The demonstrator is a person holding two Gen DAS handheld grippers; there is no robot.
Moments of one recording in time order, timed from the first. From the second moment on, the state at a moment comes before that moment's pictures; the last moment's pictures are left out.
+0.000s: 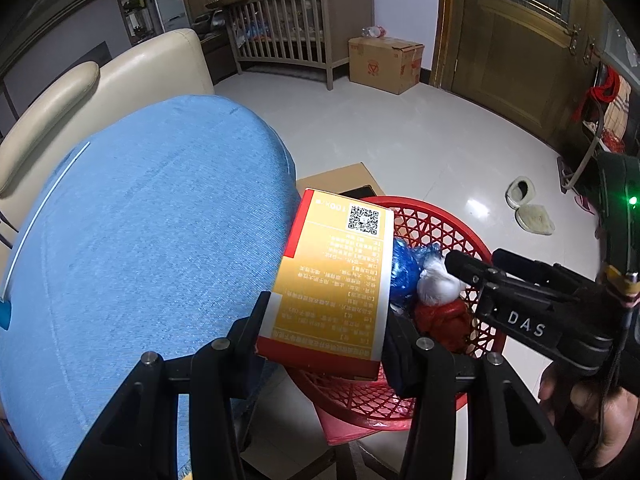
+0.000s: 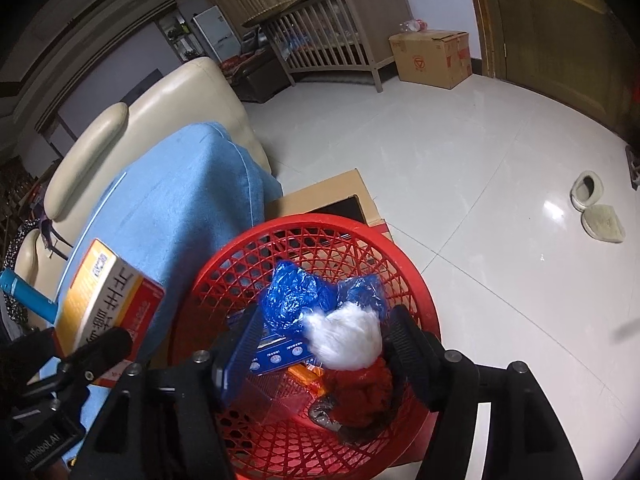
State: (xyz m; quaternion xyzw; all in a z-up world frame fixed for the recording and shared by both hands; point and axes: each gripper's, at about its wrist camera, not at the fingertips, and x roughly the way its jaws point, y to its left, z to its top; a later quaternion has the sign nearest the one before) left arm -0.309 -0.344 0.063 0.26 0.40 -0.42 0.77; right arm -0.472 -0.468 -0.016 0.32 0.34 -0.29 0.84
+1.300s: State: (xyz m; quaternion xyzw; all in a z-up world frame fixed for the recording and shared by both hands) left arm -0.334 -0.380 0.029 0.29 0.42 -0.44 0.74; right arm -0.527 -0.485 0.027 0.36 0.24 -0.32 0.84
